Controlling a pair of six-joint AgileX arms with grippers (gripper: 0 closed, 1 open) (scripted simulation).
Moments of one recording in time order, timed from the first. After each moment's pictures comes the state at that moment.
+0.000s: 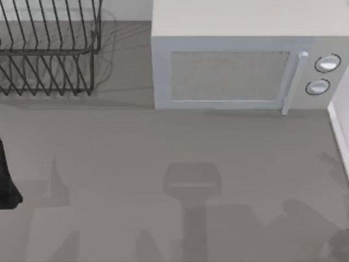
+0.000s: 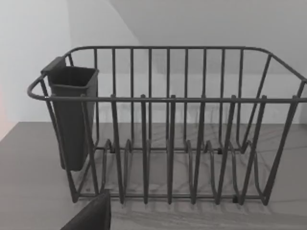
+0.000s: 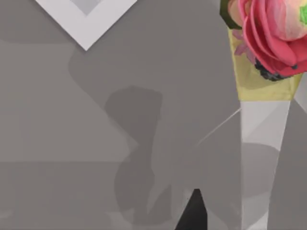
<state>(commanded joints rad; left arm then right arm) 0.00 0.00 0.00 0.00 0.00 0.00 -0.01 1.36 0.94 -1.15 0.02 0.75</state>
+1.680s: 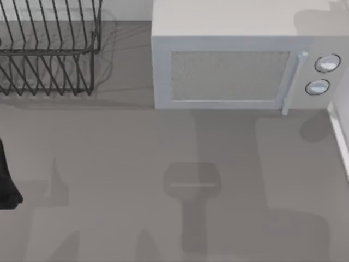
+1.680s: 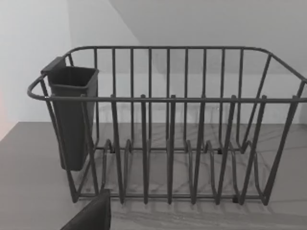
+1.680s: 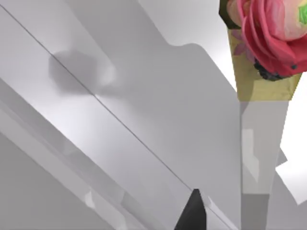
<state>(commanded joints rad) 0.00 0.00 0.00 0.00 0.00 0.00 -0.16 2.74 2.90 -1.71 0.02 0.61</state>
